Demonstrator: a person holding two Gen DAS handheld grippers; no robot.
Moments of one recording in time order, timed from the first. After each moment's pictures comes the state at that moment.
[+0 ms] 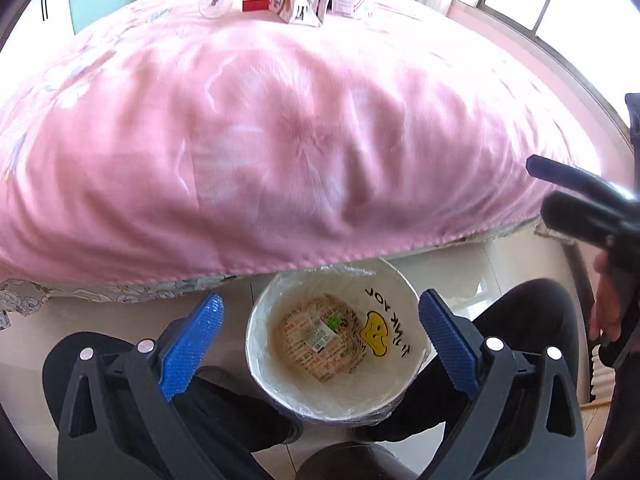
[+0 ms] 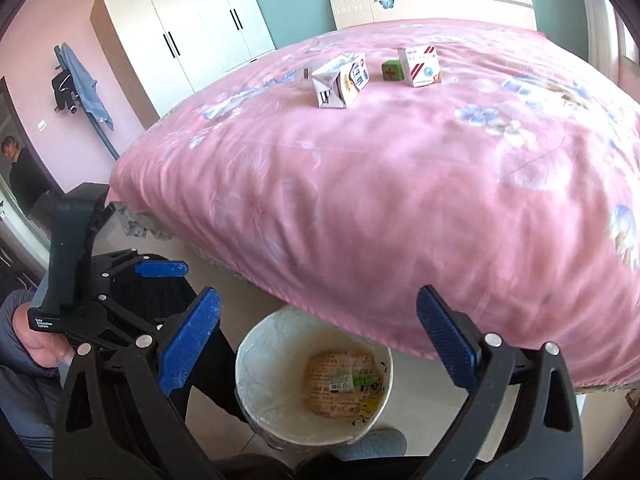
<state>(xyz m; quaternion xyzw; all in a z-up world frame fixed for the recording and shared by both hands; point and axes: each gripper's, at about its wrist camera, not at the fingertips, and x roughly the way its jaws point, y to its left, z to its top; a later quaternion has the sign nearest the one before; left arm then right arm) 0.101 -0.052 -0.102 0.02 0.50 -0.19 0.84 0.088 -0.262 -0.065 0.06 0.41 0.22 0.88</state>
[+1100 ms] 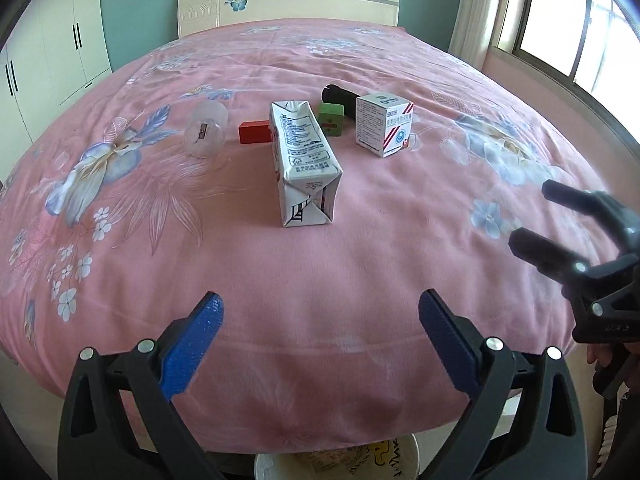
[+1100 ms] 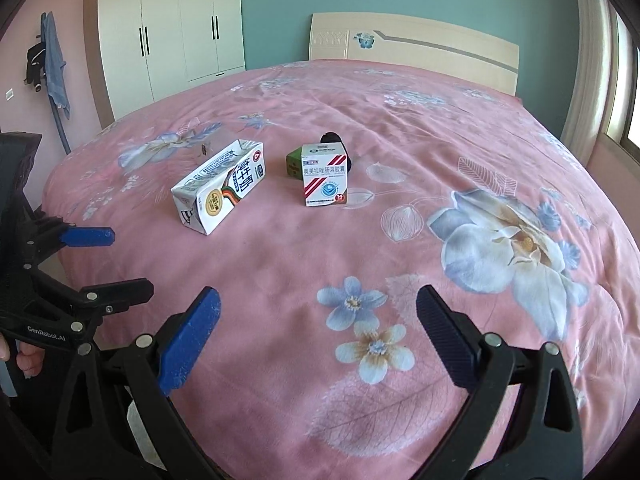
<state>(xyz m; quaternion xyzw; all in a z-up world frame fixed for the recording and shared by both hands) 0.244 -0.121 -0.033 0.03 0.44 -0.12 0.89 0.248 -0.324 -0.021 -0.05 0.36 0.15 0.92</state>
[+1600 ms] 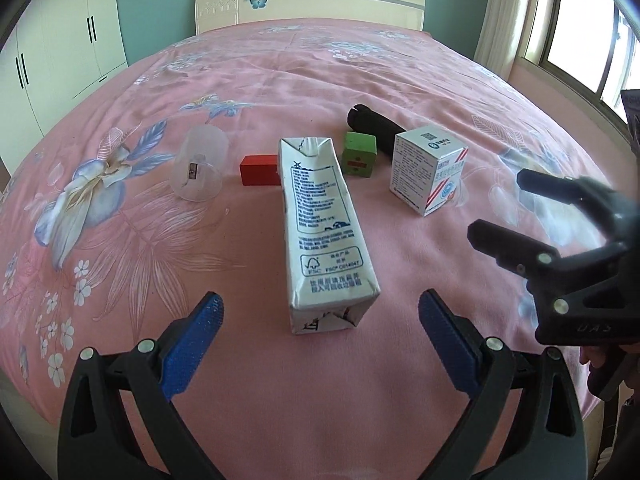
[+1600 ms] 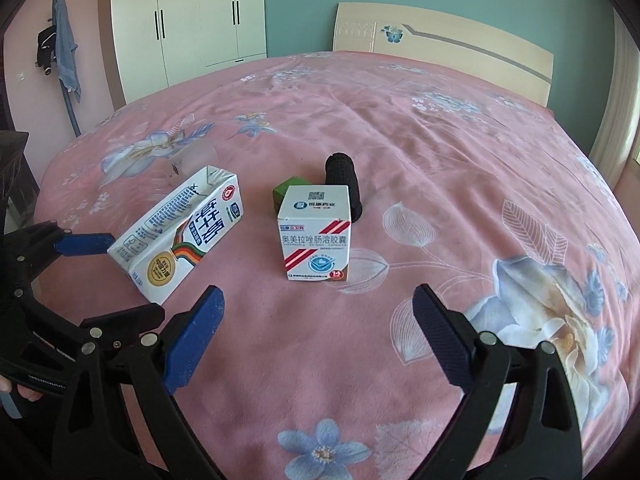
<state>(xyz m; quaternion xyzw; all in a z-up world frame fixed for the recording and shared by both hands) 0.318 -0.131 -0.036 0.02 0.44 -0.08 0.89 0.358 -0.306 -0.027 -0.07 0.37 0.20 0.91</state>
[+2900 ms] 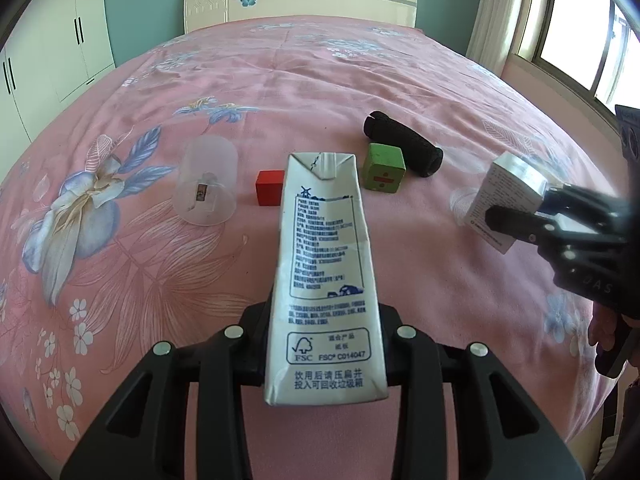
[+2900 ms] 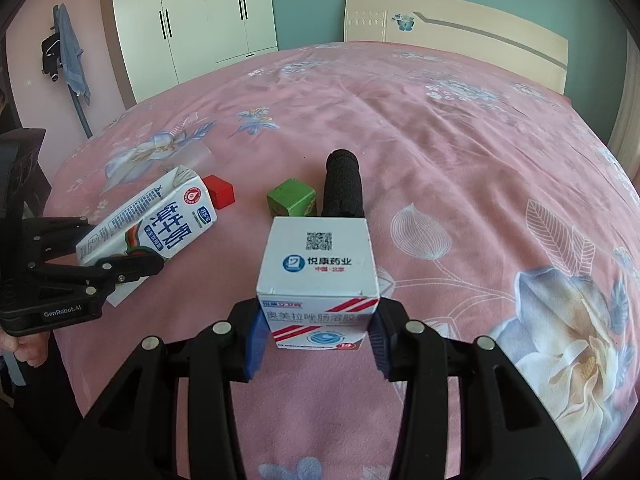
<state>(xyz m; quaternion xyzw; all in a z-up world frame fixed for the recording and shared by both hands) 0.347 -0.104 -0.038 0.02 0.45 -0.11 0.89 0.382 -0.316 -0.034 -0.05 0.39 0.23 0.89</state>
